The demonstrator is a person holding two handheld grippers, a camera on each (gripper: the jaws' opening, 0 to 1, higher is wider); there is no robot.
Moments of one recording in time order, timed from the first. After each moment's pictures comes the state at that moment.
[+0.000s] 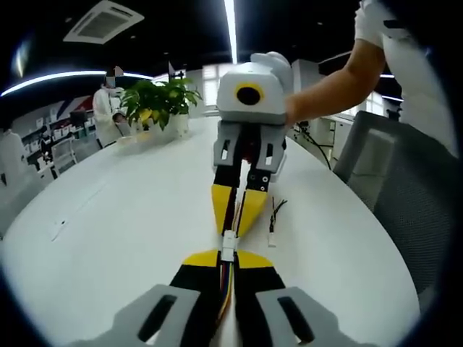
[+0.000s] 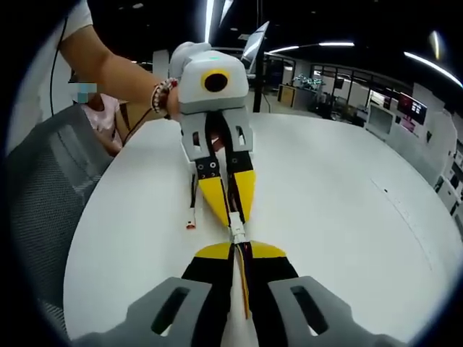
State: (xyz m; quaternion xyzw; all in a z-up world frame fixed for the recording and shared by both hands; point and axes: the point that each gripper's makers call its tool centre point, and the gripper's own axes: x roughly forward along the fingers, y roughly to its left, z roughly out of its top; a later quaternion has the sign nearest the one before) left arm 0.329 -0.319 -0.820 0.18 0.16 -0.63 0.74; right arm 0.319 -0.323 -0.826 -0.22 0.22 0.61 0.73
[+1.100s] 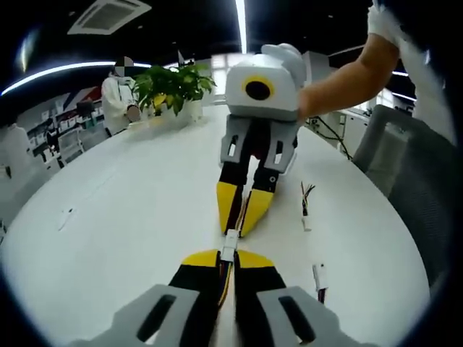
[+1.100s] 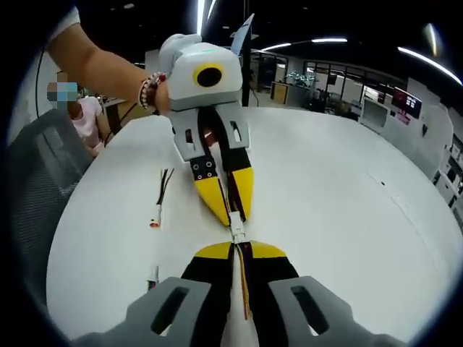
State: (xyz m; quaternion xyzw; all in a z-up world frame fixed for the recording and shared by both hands) left arm 0.360 -0.312 -0.838 0.19 0.19 -0.60 0.75; right arm 0.349 -0.316 -0.846 -0.22 0.23 0.60 0.73
